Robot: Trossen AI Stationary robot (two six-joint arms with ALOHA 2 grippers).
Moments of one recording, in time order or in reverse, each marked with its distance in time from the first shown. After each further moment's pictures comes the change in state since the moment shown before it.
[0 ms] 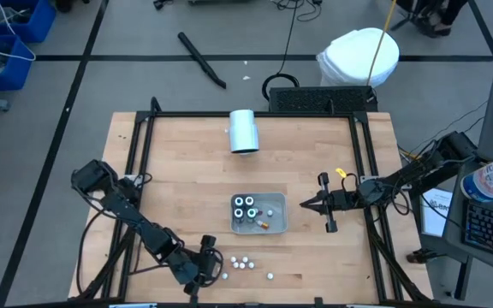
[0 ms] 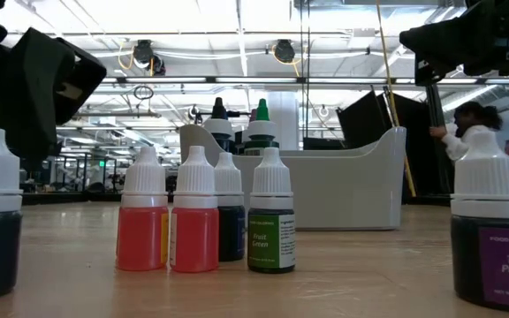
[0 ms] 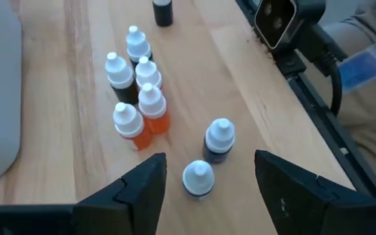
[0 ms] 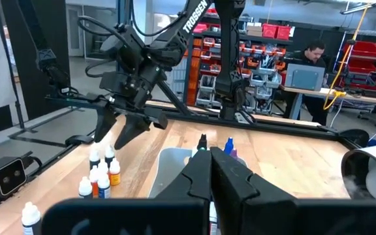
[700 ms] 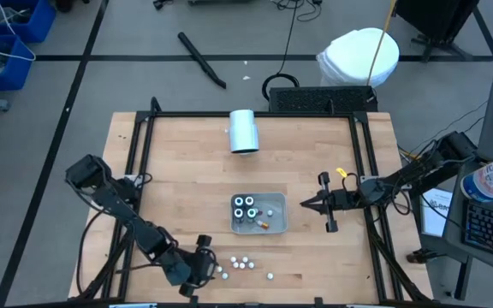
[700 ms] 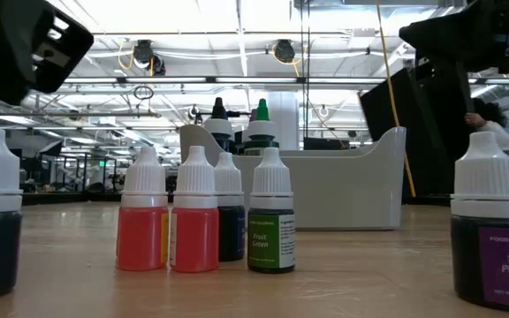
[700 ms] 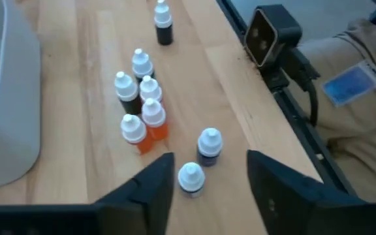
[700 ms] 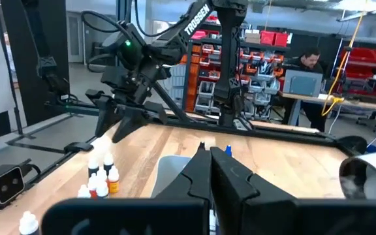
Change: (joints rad) left arm -0.038 -0.079 0.002 -0.054 -0.043 -0.019; right arm 0.000 0.000 0.000 0.026 0.000 -0.004
